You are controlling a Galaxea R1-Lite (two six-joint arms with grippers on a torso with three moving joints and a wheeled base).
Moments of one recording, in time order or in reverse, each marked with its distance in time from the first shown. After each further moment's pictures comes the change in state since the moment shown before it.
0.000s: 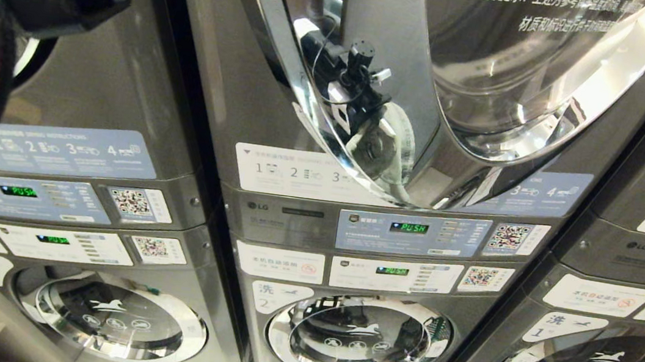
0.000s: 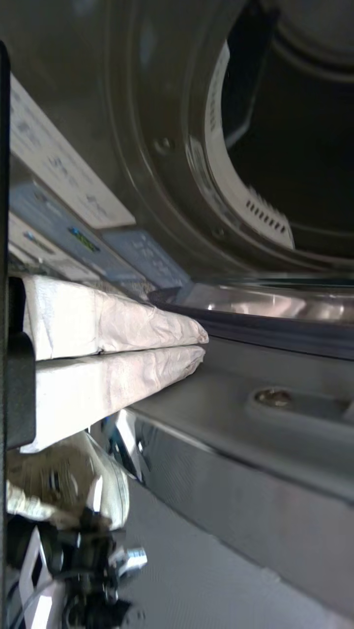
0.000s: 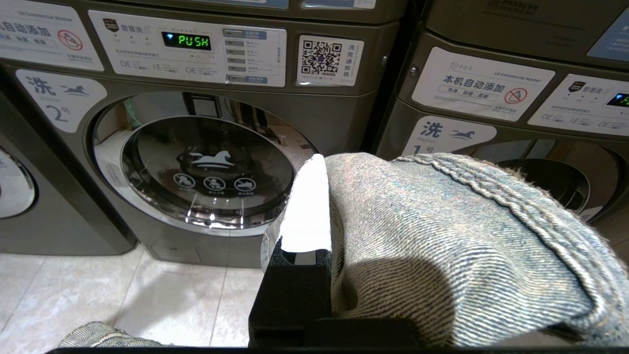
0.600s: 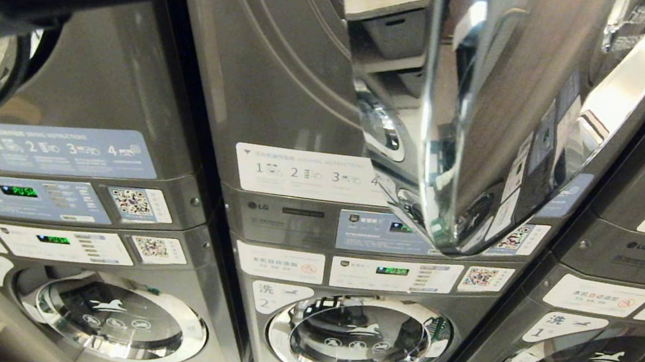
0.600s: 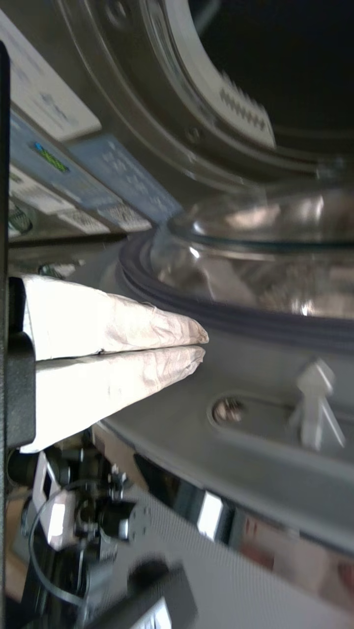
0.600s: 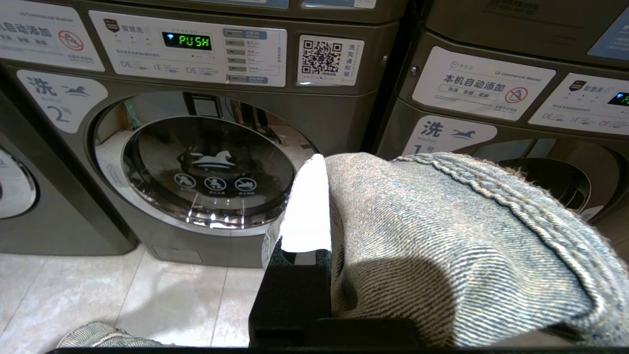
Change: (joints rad) left arm -0.248 0.004 -0.023 0.006 0.073 0.007; right arm 0.000 0.000 -0.001 0.001 0.001 0.003
